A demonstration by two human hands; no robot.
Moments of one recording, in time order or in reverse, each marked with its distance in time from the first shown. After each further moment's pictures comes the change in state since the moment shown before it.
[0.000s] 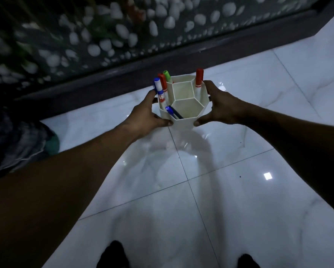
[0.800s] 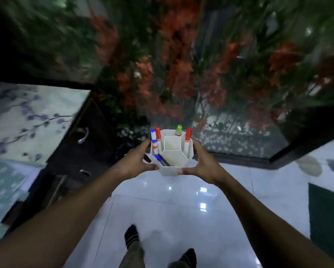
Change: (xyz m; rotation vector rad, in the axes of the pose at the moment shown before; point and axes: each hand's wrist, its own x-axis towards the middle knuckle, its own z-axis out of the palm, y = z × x) left_hand -0.538 0.477 -0.283 0.014 0.325 -0.074; right_hand -0.350 -0.575 -0.291 0.118 -0.198 -0.259
